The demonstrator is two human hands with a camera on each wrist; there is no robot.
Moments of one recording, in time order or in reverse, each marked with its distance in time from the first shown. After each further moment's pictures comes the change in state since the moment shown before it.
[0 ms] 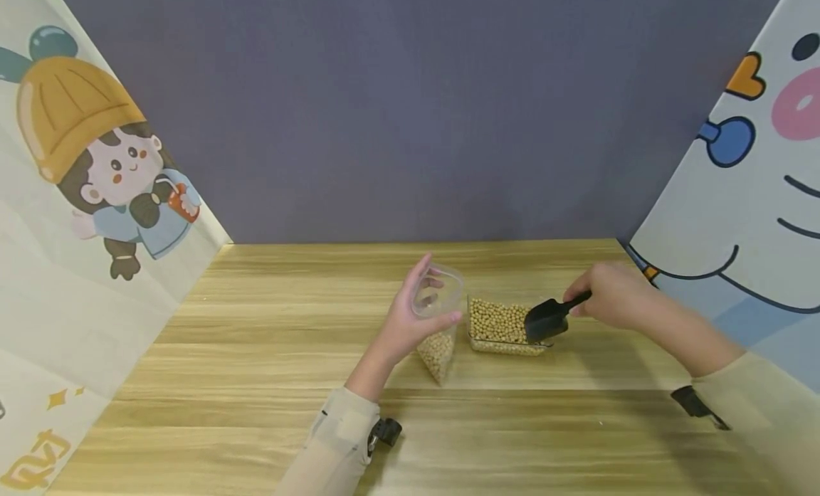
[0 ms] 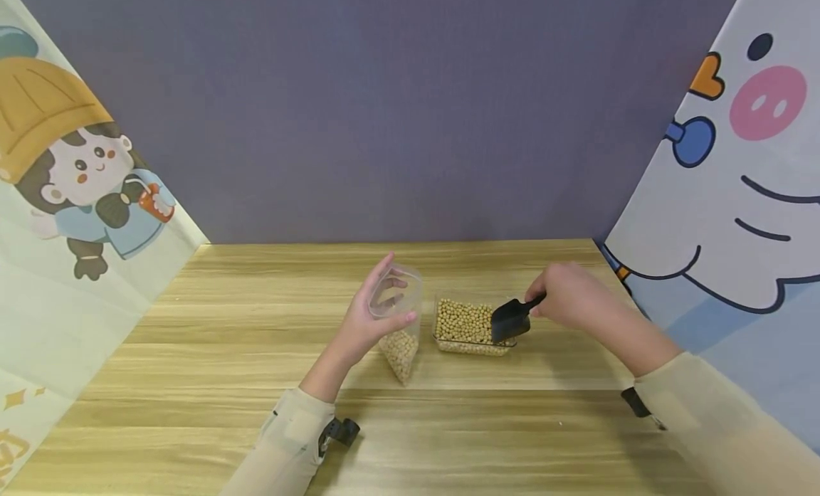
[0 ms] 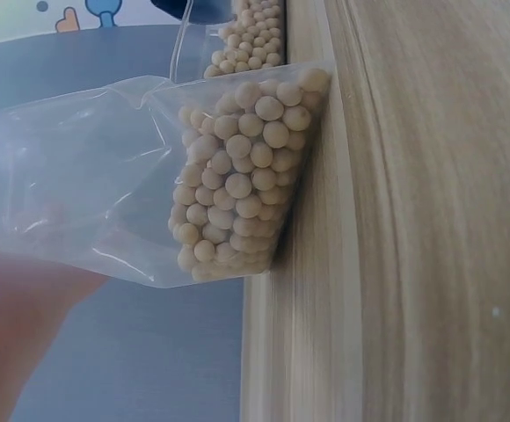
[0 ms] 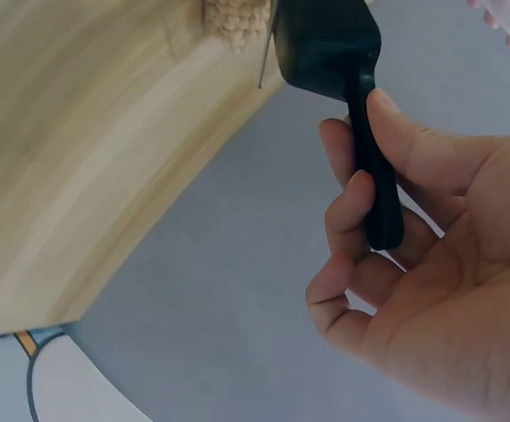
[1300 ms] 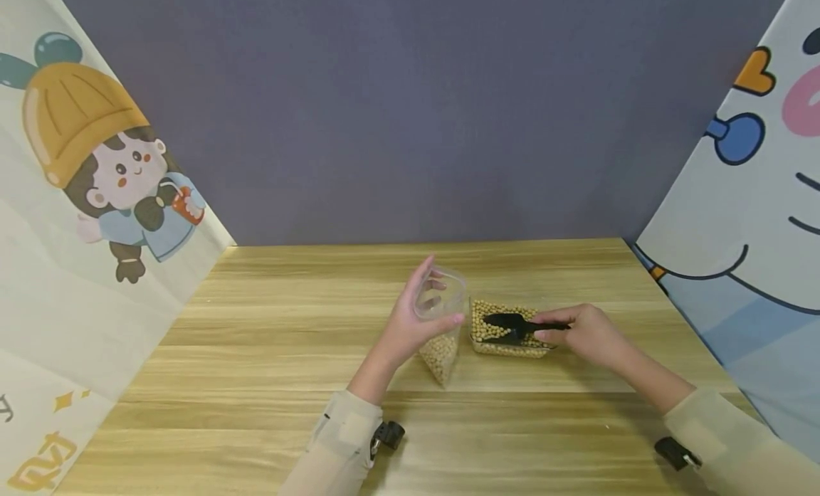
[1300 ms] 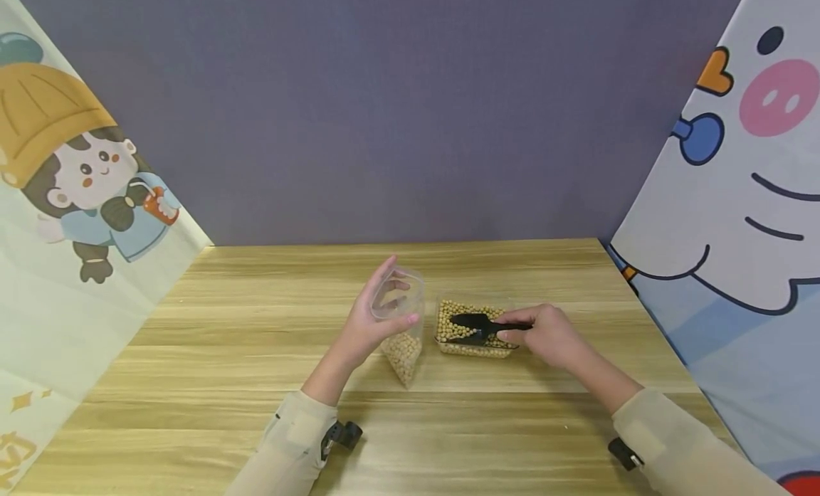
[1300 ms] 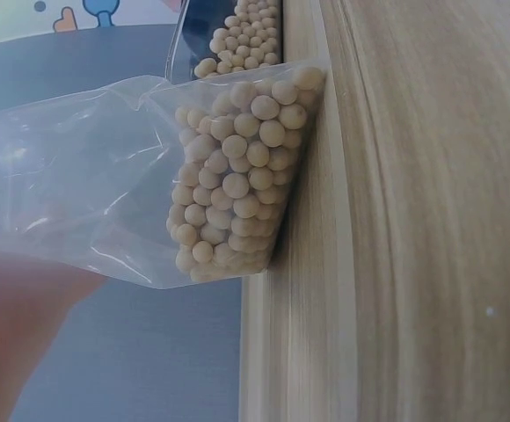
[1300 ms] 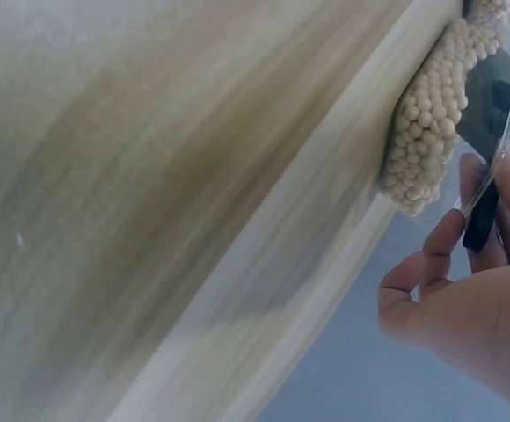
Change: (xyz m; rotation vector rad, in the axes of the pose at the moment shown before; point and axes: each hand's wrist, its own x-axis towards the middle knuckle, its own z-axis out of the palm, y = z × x) left_hand -0.001 0.001 0.002 -0.012 0.002 -0.005; right_hand 0.010 0.004 0.099 0.502 0.109 0.055
